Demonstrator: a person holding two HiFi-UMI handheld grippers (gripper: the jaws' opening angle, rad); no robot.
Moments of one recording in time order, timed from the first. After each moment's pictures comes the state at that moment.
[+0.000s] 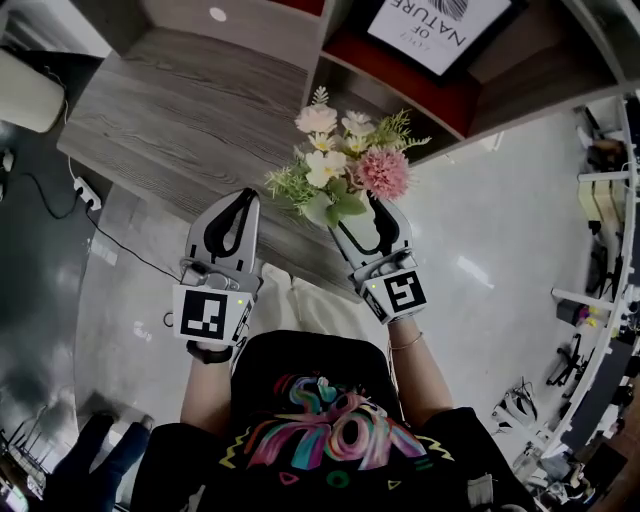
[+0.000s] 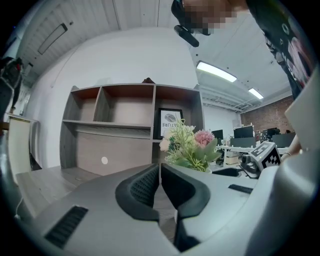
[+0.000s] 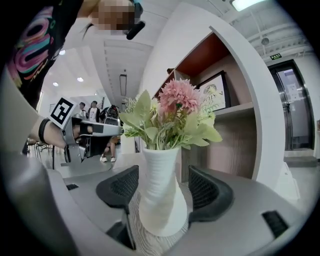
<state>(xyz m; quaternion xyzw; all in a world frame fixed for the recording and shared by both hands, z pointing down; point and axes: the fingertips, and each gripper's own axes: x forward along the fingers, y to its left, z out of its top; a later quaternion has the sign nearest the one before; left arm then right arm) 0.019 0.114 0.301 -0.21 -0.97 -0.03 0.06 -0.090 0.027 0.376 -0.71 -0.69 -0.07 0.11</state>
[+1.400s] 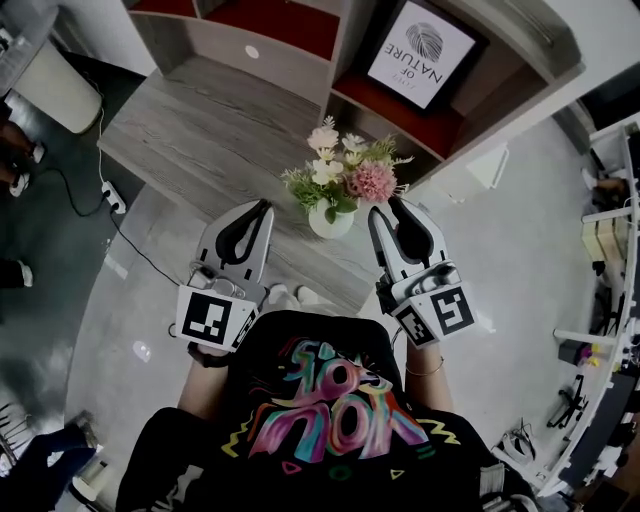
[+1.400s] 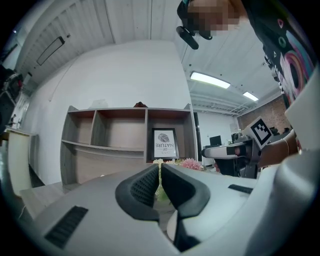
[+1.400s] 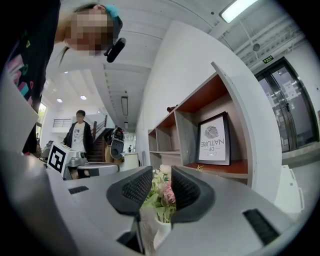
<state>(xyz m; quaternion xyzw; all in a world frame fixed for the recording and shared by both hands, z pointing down) 0.038 0.071 0.214 -0.21 -0.98 0.00 0.01 -0.093 -0.005 0.202 -0.73 -0.68 0.04 0.05</state>
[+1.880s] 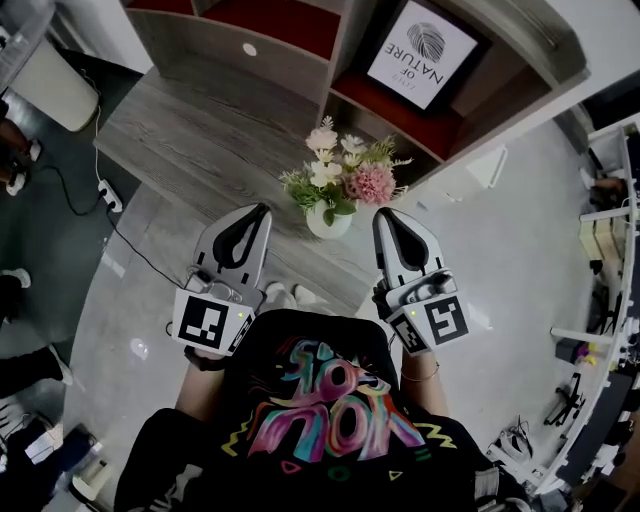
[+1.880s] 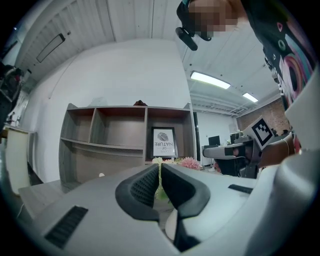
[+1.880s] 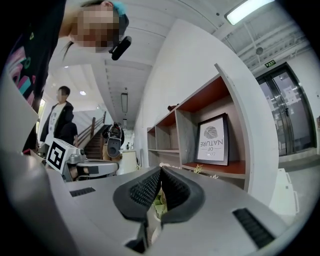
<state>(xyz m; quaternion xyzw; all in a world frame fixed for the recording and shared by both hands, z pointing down) 0.038 0.071 0.218 -0.20 -0.98 0.00 0.02 -0.087 -0.005 0.200 -0.73 -0.68 0.04 0.04</state>
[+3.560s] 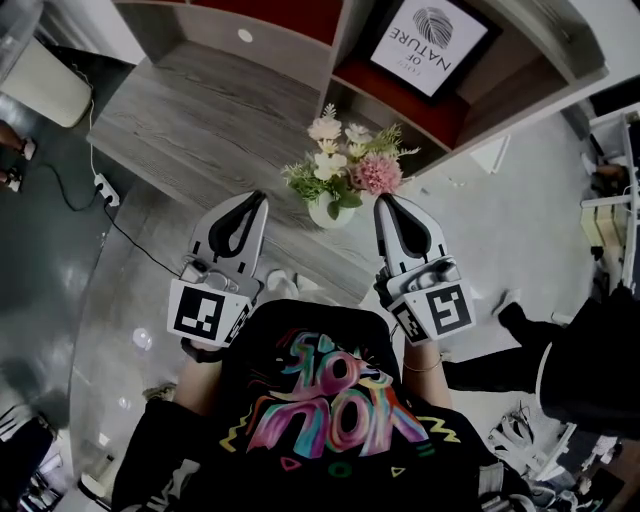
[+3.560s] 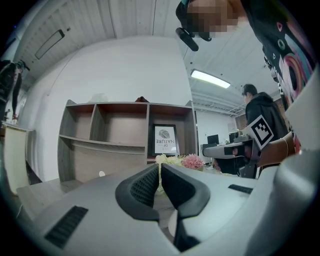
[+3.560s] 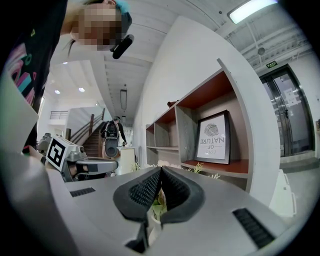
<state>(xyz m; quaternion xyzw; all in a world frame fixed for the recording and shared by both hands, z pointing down) 0.039 0.087 0.225 -0.20 -0.98 -0.01 0.03 -0.089 0.007 0.212 -0.72 -0.69 0.00 0.05</state>
